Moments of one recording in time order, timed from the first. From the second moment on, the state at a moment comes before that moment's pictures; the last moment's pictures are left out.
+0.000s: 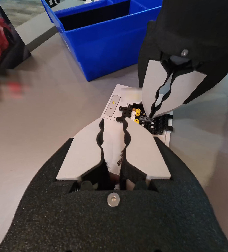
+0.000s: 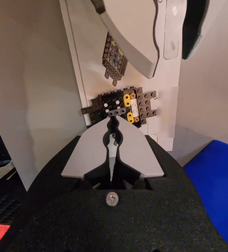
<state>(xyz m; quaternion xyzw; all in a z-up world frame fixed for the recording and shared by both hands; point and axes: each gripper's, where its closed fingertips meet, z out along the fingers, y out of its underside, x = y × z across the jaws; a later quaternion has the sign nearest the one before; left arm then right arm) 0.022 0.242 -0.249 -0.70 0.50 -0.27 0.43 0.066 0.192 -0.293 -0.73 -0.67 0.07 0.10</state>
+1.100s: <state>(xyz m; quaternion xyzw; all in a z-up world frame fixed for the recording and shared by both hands) -0.032 0.281 -0.211 -0.71 0.42 -0.23 0.52 0.218 0.266 -0.107 -0.76 -0.52 0.15 0.37</state>
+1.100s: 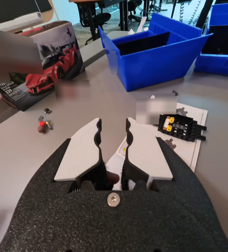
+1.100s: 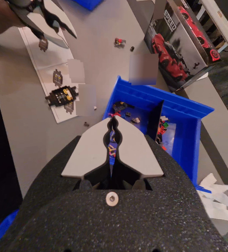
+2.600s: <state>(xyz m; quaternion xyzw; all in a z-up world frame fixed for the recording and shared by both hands) -0.013 0.300 -0.203 -0.72 0.29 -0.37 0.51 0.251 0.304 -0.294 -0.62 -0.78 0.04 0.03</state>
